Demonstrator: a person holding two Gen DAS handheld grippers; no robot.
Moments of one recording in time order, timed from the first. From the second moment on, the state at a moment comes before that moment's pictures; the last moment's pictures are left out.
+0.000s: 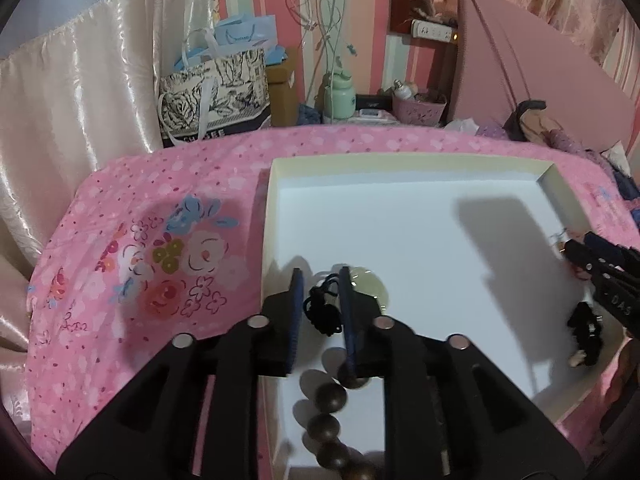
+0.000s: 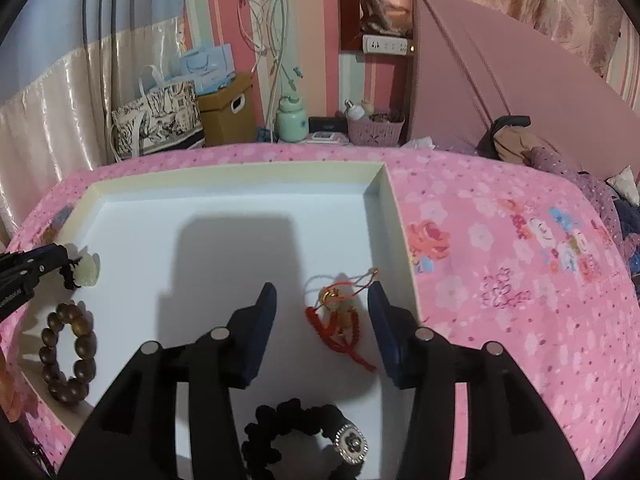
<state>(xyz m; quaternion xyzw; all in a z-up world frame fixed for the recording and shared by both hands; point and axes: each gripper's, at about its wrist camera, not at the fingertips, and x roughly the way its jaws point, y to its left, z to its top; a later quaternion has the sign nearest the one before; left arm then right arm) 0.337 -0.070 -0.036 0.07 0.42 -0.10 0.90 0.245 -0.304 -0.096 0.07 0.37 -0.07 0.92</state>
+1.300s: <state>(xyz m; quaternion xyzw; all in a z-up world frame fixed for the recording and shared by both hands) 0.127 0.023 -0.001 0.08 0.33 -0.07 0.94 0.045 -0.342 -0.082 0.04 0.36 -0.17 0.92</state>
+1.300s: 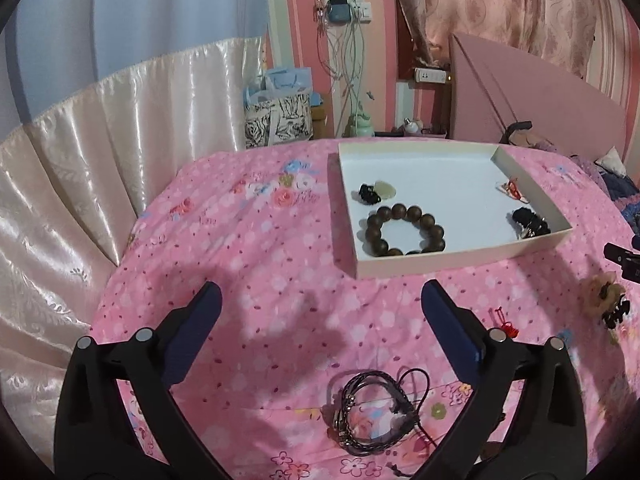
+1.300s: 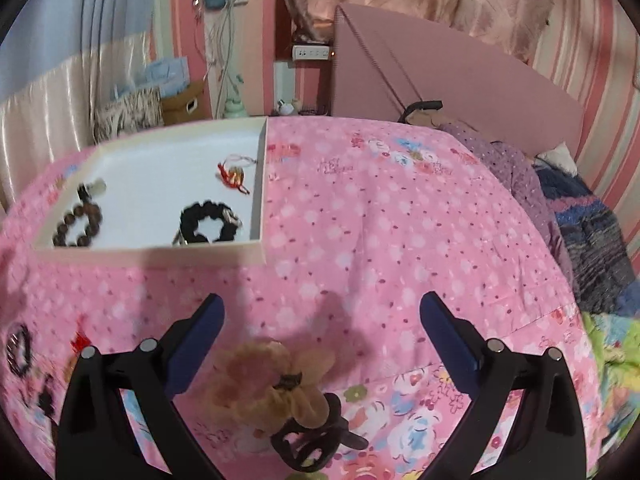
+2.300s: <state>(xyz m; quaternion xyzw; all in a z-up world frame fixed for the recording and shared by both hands) 0.118 0.043 -0.043 0.06 0.40 -0.10 0.91 0.031 -0.333 -0.088 0.03 0.38 -0.16 0.91</state>
